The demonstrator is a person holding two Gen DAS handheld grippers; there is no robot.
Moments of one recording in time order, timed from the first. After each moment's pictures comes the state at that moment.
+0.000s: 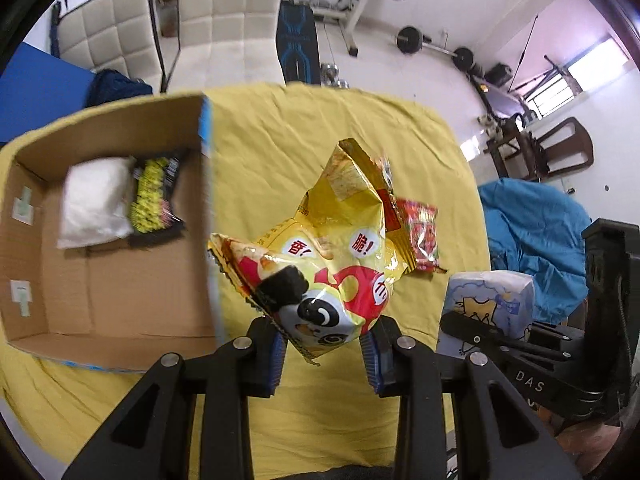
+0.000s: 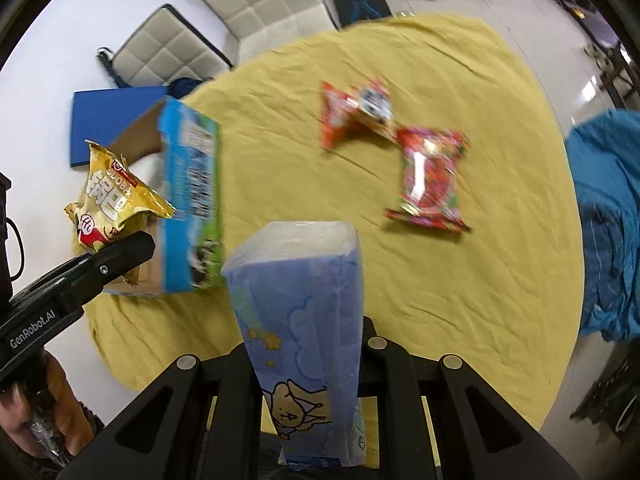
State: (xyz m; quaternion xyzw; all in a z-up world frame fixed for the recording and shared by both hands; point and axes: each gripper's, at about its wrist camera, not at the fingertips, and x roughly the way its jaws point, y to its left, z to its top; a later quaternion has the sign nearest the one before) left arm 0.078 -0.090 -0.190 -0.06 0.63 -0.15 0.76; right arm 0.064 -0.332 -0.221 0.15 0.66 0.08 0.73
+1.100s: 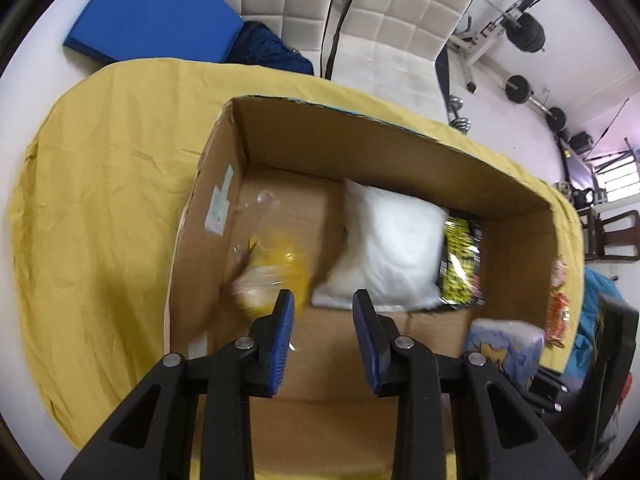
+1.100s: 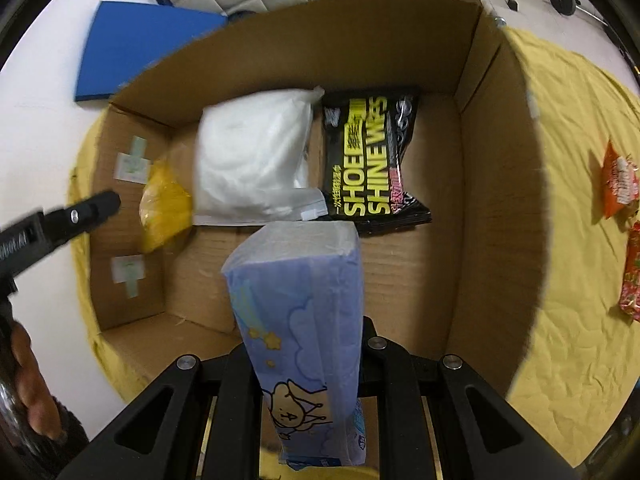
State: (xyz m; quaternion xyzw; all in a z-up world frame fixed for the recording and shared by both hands) left arm 0.175 0.207 -0.245 -0.13 0.65 0.00 0.75; right arm 0.157 -0.026 -0.323 0.08 0.71 0.12 0.69
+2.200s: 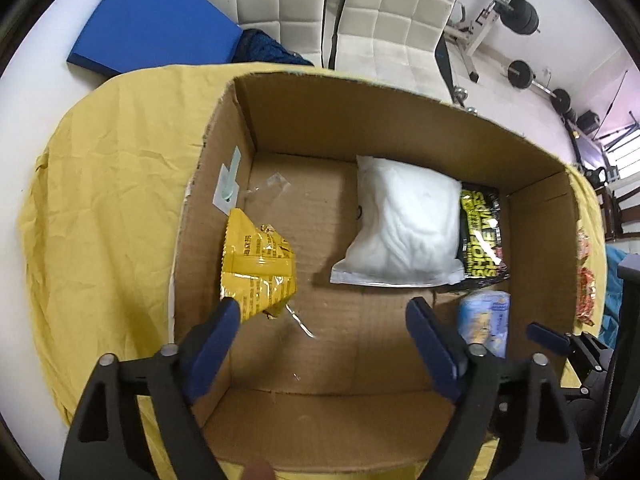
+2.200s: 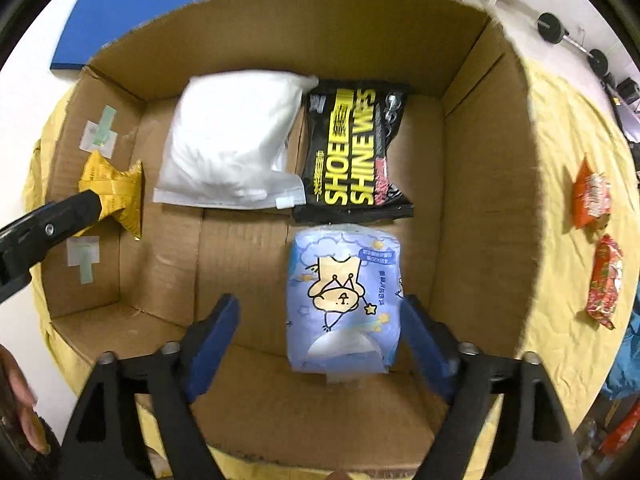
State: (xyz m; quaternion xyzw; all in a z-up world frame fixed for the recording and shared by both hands) left arm 0.154 0.203 -0.261 -0.07 0.64 0.00 0.76; right arm 0.134 0.001 -0.328 -0.02 0.70 0.08 0.71
